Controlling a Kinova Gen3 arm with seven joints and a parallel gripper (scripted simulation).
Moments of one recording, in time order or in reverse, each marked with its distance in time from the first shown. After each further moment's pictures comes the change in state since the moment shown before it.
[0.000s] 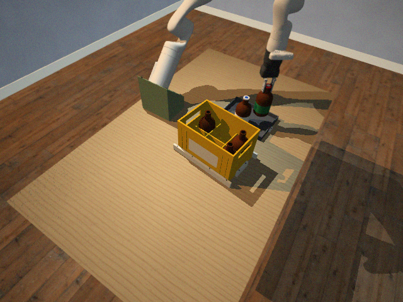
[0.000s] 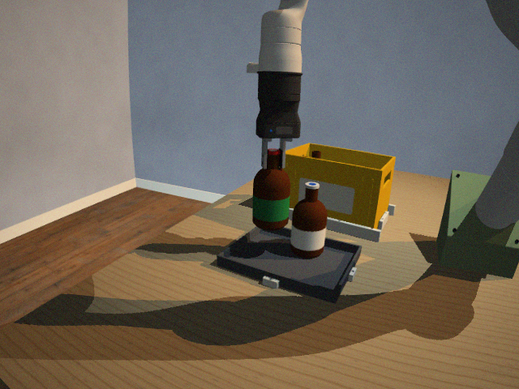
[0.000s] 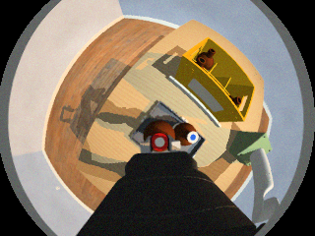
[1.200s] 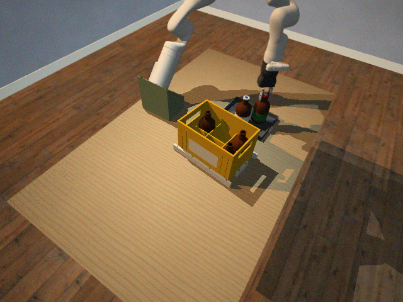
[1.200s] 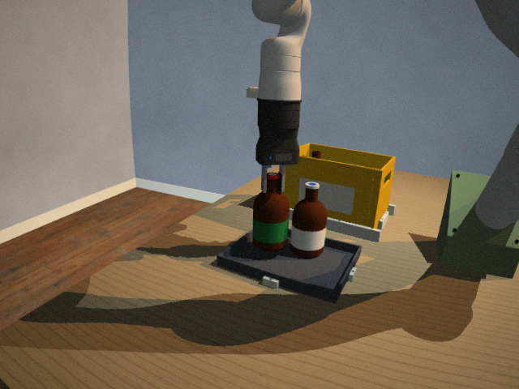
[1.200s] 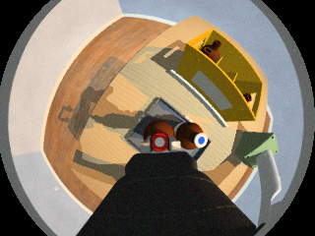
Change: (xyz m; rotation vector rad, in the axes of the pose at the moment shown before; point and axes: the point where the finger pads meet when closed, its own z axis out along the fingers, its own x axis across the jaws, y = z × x) arm 0.001 0.001 0.048 -0.002 0.001 0.000
